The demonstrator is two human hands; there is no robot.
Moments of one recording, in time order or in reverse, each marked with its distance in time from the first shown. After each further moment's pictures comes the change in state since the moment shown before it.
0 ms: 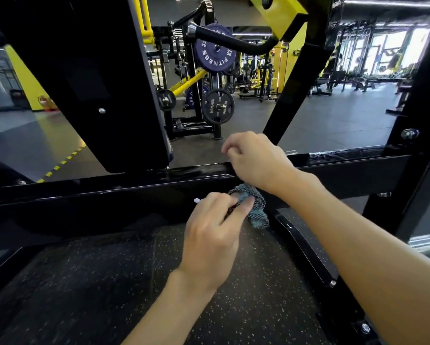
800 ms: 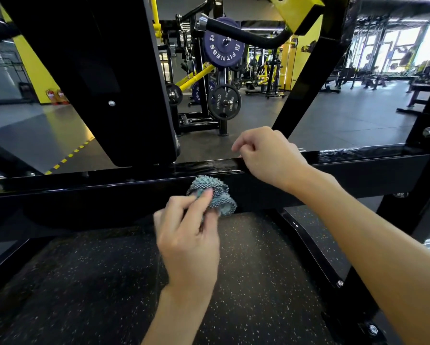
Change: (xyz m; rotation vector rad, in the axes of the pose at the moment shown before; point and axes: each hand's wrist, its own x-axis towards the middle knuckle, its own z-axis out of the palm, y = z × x) left_hand -0.009 -0.010 -0.021 0.063 0.330 -0.338; right_hand 0.000 0.002 0.004 -0.017 -0.042 0.060
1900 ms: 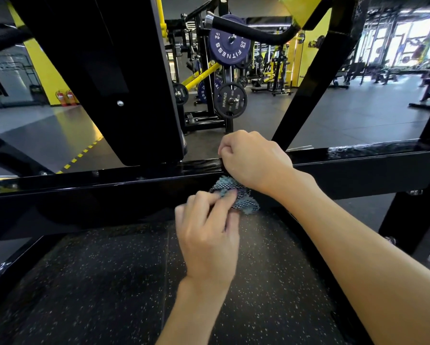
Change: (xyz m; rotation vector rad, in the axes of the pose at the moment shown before) left_hand -0.005 0.002 0.009 -0.004 -0.029 0.067; right_hand 0.001 -0.033 0.022 -0.110 0.021 -0.127
